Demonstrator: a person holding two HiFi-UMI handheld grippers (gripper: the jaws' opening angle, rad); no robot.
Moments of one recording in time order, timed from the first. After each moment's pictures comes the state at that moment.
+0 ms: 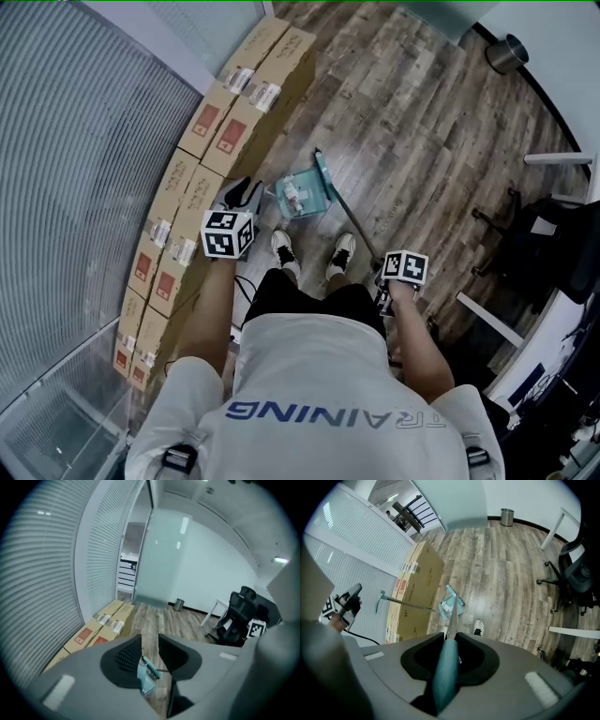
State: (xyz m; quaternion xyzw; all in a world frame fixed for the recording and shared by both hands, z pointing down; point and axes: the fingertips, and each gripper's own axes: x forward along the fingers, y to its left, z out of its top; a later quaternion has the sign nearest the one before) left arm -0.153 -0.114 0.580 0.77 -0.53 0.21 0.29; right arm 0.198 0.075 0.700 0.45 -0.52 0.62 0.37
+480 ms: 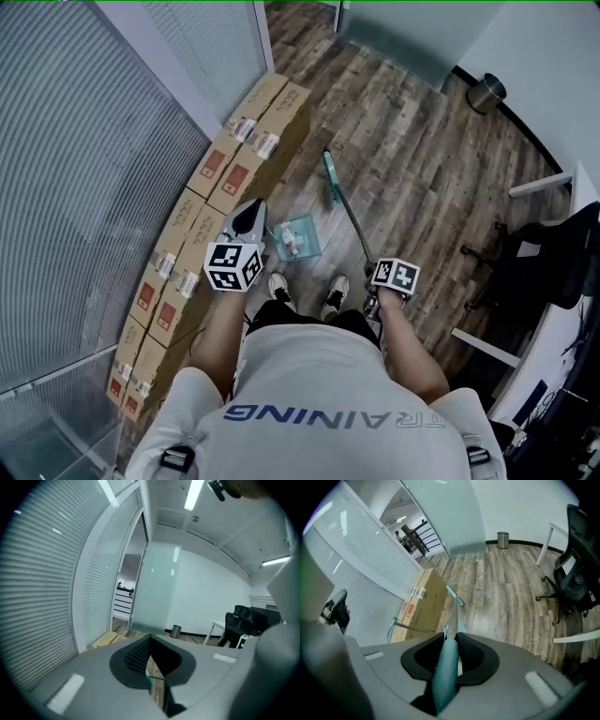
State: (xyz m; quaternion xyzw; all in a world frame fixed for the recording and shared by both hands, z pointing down) left arm -0.120 -0.122 0.439 0.80 -0.56 0.08 0.19; right arm 0.193 0.000 0.637 0.53 -0.57 0.56 0.28
